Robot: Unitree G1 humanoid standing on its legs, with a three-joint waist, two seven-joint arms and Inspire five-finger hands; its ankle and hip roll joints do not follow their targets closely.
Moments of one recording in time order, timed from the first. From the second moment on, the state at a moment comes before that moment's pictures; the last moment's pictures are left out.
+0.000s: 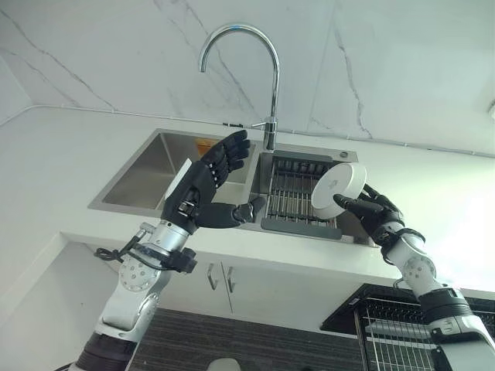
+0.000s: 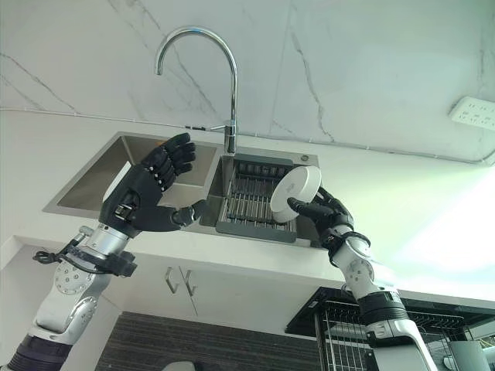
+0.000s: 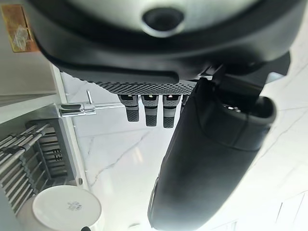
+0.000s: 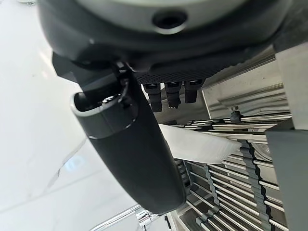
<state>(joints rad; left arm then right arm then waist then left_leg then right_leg) -0.11 0.58 -0.13 -0.20 -0.47 -0.20 -0.15 -0.43 -0.52 0.07 0.45 0.93 0.25 -0.17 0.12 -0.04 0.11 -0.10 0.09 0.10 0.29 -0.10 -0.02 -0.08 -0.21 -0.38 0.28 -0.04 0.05</state>
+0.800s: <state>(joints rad) -0.11 0.59 -0.16 -0.20 -0.51 -0.19 -0.16 -0.50 -0.53 0.10 0.53 0.95 0.25 -0.17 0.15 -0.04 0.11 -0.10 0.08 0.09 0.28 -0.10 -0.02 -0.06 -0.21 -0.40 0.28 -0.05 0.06</state>
